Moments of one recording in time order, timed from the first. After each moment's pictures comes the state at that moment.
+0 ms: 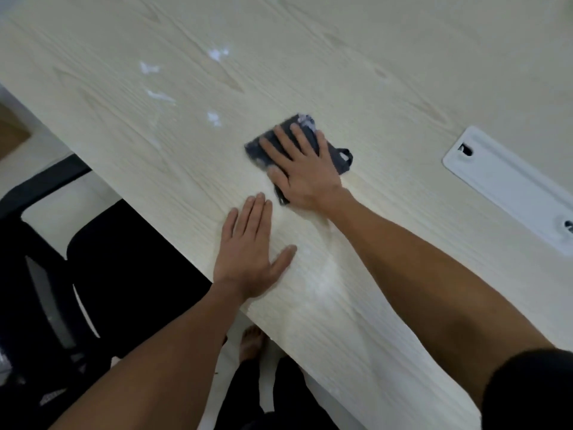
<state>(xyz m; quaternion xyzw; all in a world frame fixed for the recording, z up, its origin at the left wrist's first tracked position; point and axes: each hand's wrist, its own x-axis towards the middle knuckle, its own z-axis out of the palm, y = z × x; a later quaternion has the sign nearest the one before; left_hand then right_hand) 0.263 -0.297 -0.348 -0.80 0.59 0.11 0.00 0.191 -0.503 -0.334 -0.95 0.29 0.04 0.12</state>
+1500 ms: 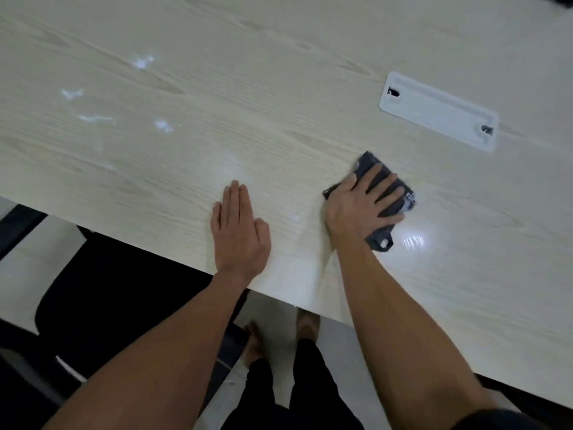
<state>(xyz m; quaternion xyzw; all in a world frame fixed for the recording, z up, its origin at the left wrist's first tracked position) 0.274 -0.292 -0.351 -0.77 0.59 0.14 -0.18 0.104 -0.391 -0.334 -0.43 0.89 -0.07 0.16</state>
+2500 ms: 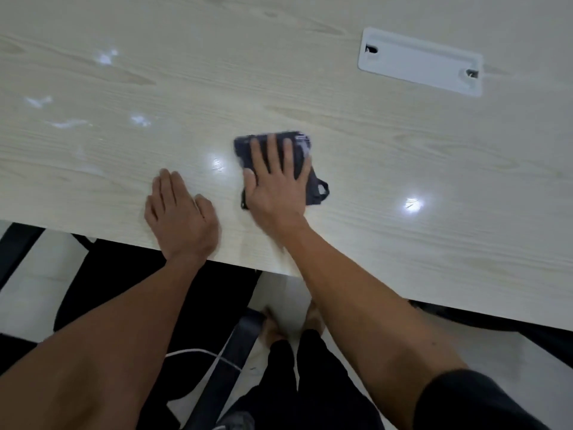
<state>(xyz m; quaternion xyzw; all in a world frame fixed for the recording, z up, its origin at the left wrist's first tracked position) 0.357 -0.292 -0.360 -0.83 0.54 0.03 -0.14 0.195 -0.349 -0.345 -0.72 0.68 -0.04 0.13</state>
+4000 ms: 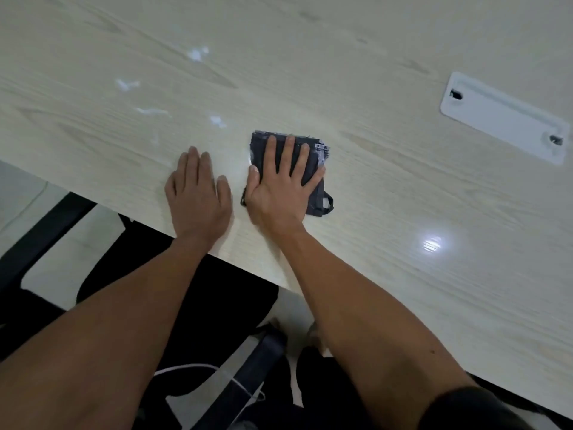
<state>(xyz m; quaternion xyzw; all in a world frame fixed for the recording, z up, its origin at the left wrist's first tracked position) 0.440 -0.327 -0.356 -0.83 0.54 0.04 -0.13 0.311 -0.376 -0.354 -0.72 0.67 -0.05 0.14</state>
